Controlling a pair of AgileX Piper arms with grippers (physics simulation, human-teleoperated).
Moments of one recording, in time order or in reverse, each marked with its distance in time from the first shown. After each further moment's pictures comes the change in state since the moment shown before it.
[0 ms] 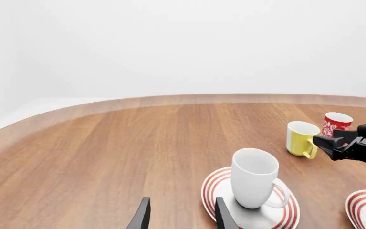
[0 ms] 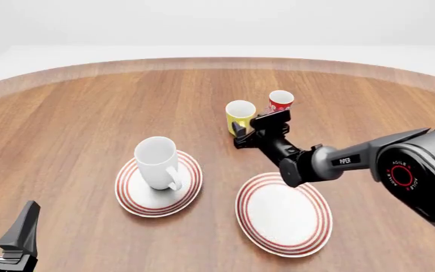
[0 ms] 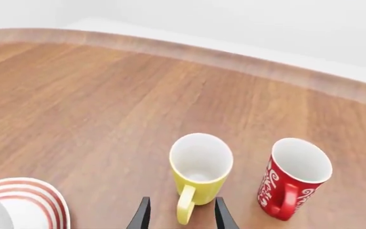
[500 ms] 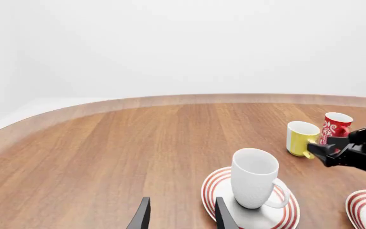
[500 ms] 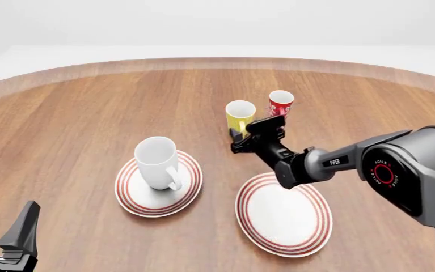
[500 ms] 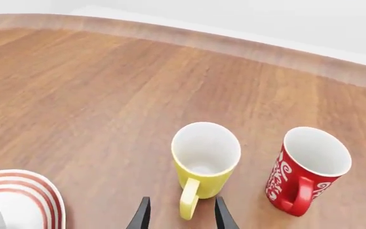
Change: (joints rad) left arm 0.000 0.000 0.000 0.000 0.000; right arm 0.005 0.067 -0.043 0.018 0.008
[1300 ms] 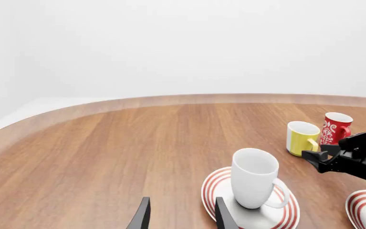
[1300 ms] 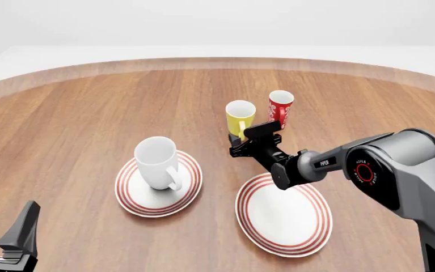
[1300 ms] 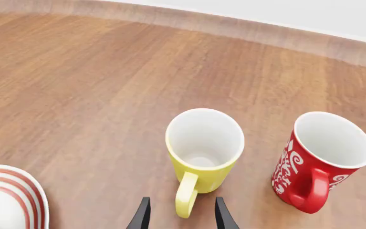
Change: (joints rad) left arm 0.000 0.000 0.000 0.000 0.000; right arm -0.007 0.092 -0.071 0.027 0.014
